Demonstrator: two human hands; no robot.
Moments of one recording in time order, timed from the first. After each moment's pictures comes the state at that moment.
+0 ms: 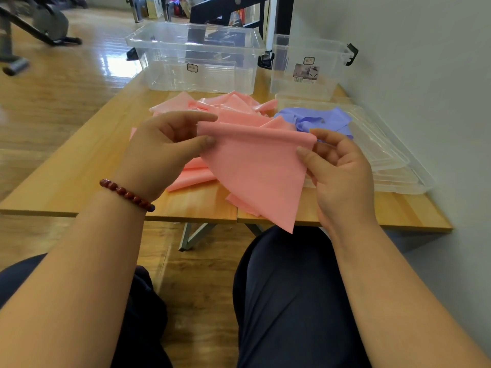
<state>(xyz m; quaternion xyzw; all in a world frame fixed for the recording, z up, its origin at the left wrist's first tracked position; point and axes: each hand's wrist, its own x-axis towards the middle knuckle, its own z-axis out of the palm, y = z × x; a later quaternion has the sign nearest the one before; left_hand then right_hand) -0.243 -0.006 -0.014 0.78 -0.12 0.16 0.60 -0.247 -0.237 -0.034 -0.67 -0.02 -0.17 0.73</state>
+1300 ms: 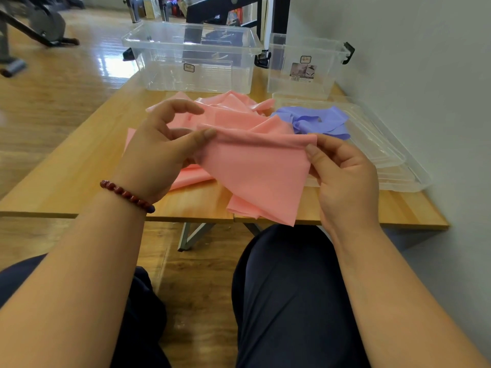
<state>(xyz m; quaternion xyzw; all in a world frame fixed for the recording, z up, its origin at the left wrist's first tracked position) -0.241 -0.011 -0.015 0.72 -0.09 0.11 0.67 -0.251 -0.244 -0.039 -0.70 -0.01 -0.20 0.69</state>
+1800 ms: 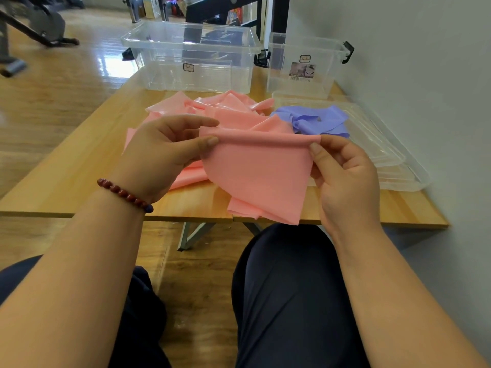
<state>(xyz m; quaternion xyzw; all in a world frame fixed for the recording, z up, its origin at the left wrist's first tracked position) -0.243 -0.013 -0.014 0.73 -0.09 0.08 0.67 -0.252 -0.247 -0.040 -0.67 -0.01 -0.20 0.72</state>
